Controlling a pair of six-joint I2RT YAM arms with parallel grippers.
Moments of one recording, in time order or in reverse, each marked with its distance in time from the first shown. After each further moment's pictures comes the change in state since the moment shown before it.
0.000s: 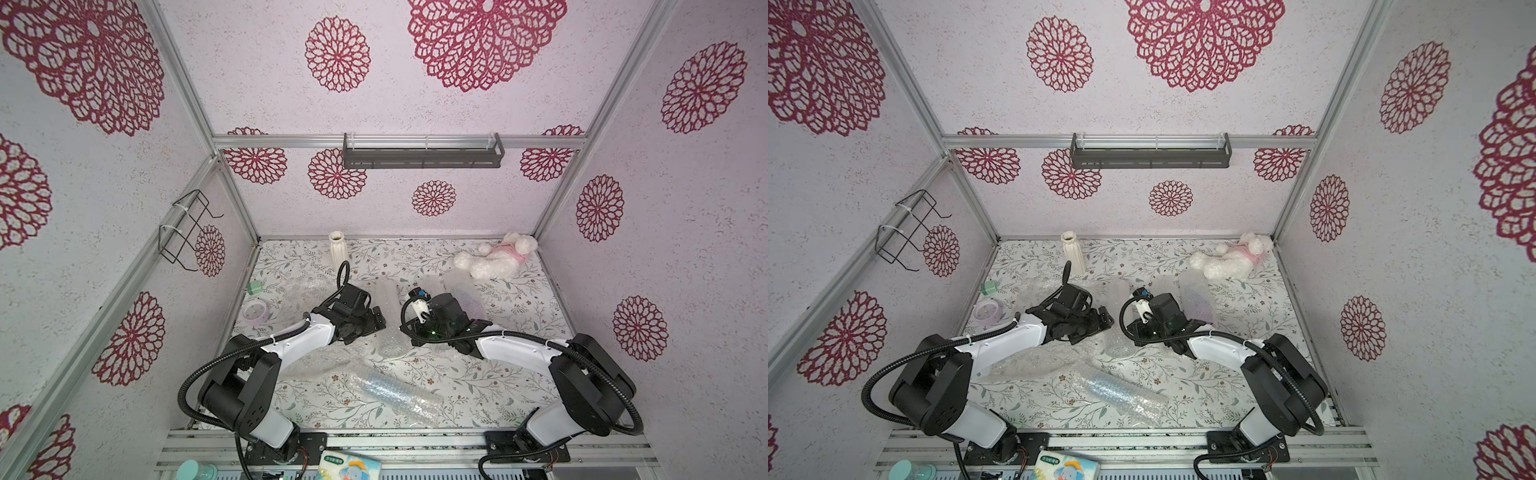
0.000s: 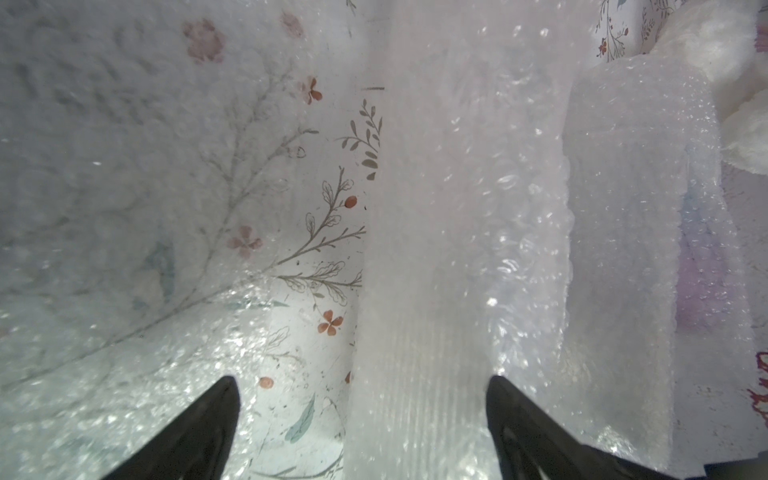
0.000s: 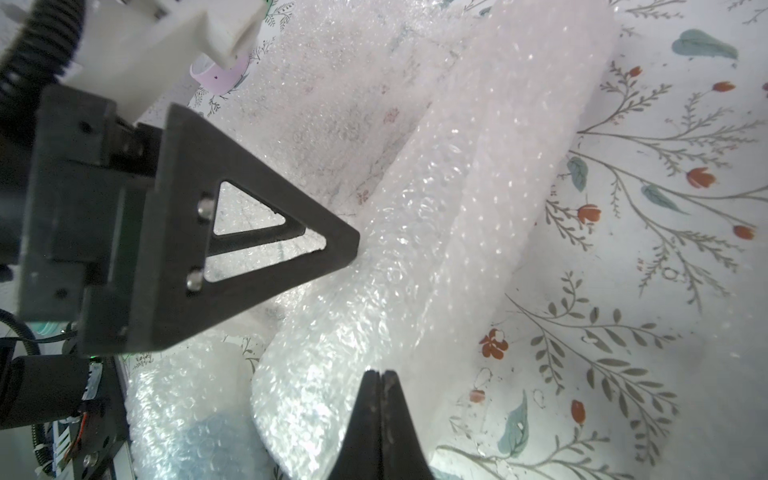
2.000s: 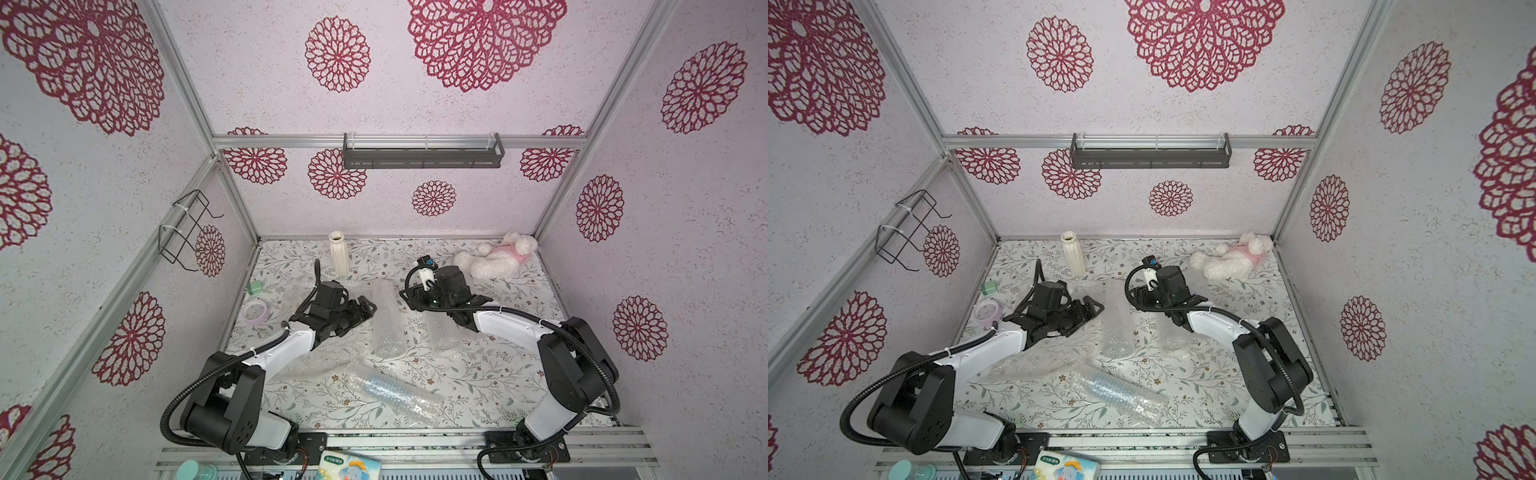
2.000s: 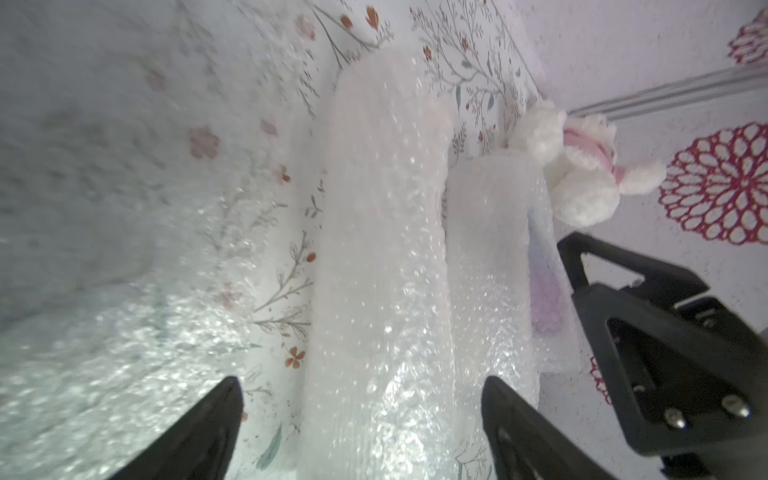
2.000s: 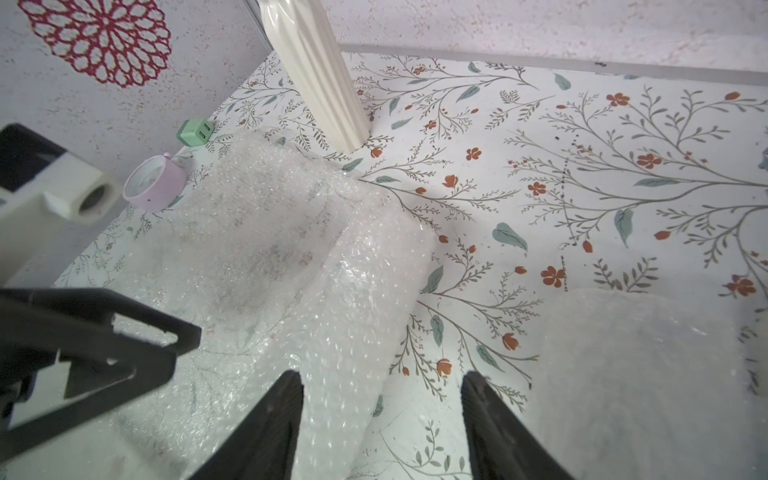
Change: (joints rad) left arm 0.190 -0.114 -0.107 0.209 0.171 -0.021; right arm -0.139 0.131 0.224 0.044 0.086 -0.085
